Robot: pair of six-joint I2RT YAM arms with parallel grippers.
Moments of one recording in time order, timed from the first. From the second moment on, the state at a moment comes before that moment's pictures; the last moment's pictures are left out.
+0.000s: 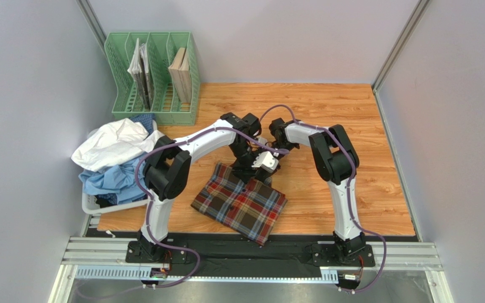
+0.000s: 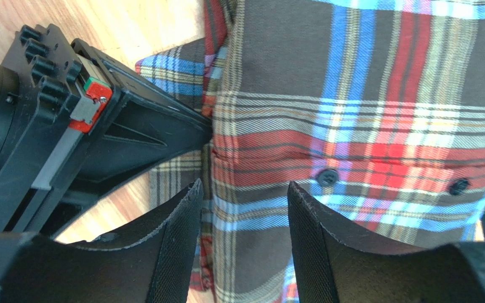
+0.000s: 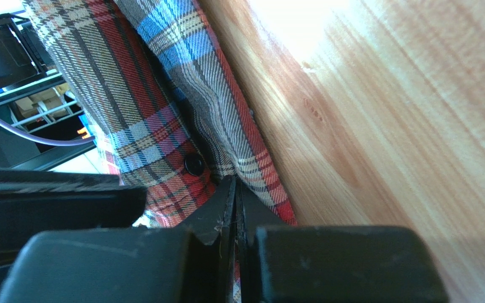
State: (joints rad) left arm -0.73 2.05 1.66 -1.13 0.60 1.24; right arm 0.43 2.24 1.50 -0.86 -0.91 -0.07
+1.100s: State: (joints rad) left arm -0.68 2.12 1.77 -1.12 0.58 1.19; right arm 0.41 2.24 1.55 -0.95 -0.88 -0.13
